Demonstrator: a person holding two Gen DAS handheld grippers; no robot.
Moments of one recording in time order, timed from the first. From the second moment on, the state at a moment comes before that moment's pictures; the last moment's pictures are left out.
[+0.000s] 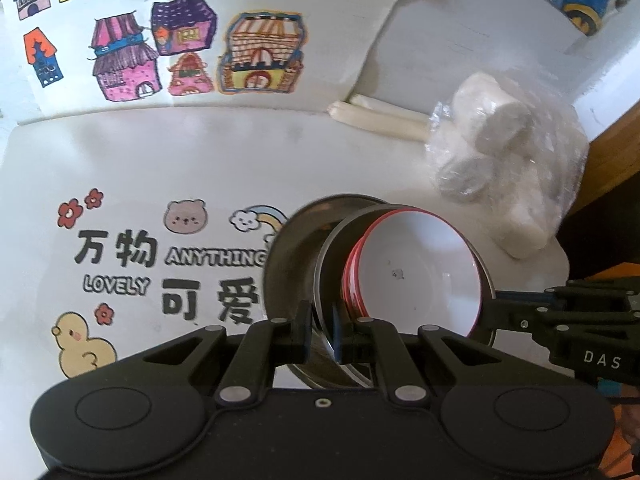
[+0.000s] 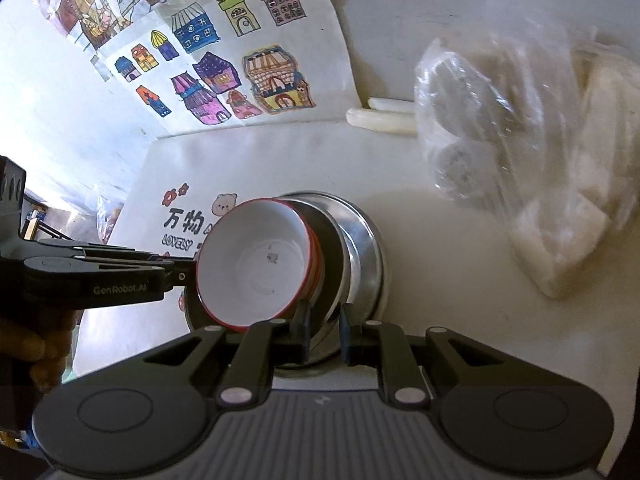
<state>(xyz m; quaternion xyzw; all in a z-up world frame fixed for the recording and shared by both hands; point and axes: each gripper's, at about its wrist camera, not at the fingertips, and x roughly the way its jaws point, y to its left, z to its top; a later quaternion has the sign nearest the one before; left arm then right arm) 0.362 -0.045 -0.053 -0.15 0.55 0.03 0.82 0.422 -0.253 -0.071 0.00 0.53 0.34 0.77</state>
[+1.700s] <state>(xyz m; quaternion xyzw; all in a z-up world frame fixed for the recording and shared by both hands) 0.388 -0.033 -0.082 -0.12 0.57 0.01 0.81 0.430 -0.234 -0.091 0.02 0.55 0.31 0.77</state>
